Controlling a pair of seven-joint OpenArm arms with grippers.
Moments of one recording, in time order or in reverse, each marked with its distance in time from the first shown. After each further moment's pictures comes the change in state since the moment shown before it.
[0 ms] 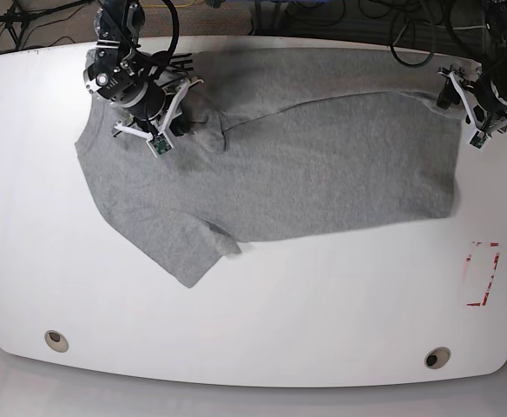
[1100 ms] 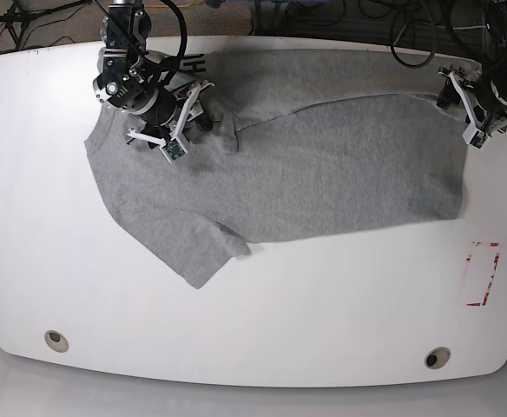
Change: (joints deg) left arm 0.0 0.0 0.0 0.0 0.0 0.0 0.0; right arm 2.6 0.1 -2.7 -3.6 0.5 -0.1 0.3
